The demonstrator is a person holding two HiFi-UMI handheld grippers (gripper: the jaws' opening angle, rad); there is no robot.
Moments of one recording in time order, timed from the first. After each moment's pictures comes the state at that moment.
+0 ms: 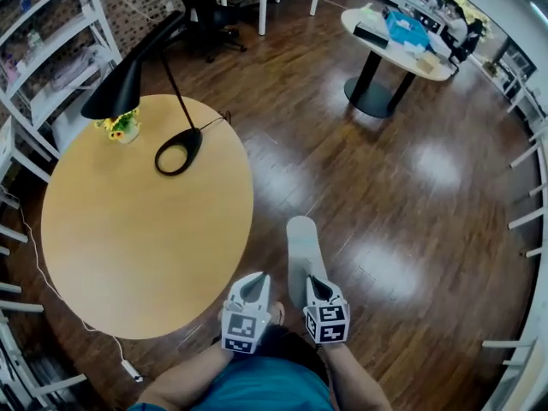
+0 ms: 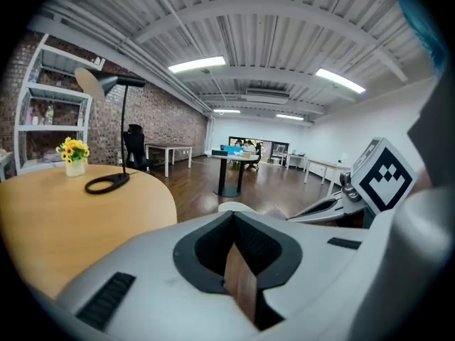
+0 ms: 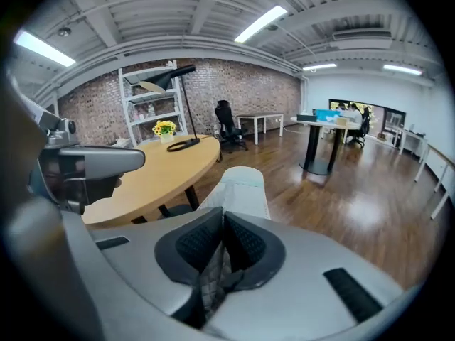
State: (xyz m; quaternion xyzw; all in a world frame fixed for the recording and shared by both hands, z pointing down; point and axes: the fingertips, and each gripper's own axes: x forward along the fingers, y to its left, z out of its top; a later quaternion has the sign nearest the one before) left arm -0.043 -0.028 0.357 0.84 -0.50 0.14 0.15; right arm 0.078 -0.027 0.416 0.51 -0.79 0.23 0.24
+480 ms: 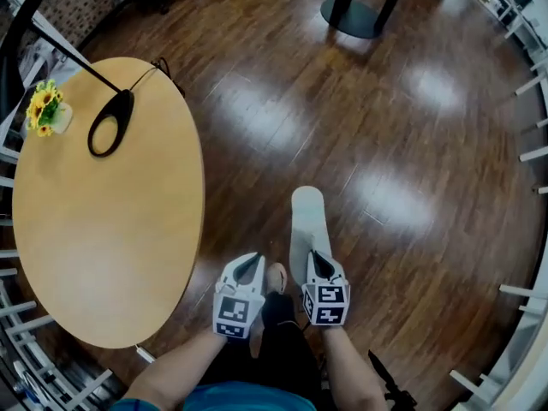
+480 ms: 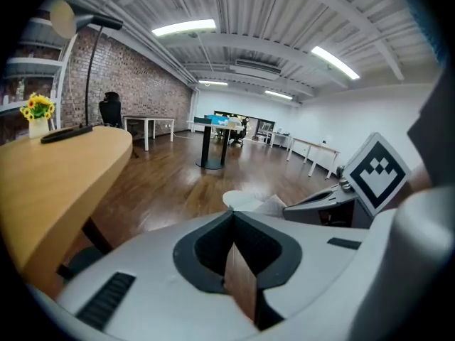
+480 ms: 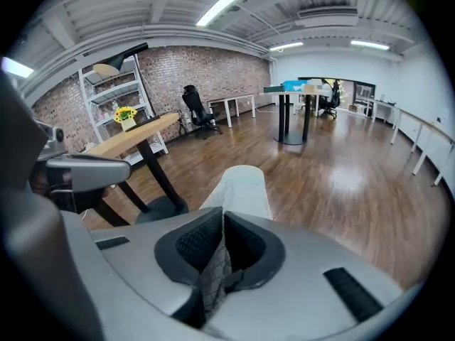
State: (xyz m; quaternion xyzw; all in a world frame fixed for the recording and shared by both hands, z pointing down) left arm 0.038 -0.063 0.531 0.86 -0.42 0.22 0.20; right arm 0.167 -0.048 0.585 0.58 -0.72 0.31 0.24
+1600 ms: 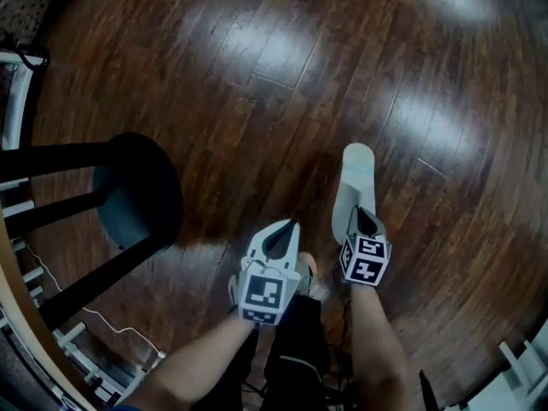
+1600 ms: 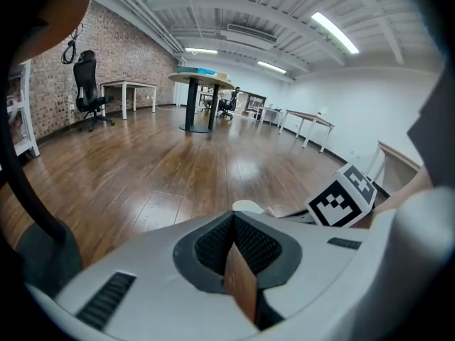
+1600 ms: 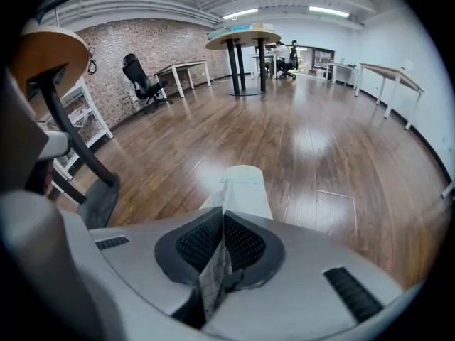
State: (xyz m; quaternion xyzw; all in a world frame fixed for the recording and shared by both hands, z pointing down) left arm 0.167 -0.137 0.955 0.86 -0.35 0.30 0.24; right arm 0.314 -0.095 1.078 0.65 -0.58 0.42 0.26
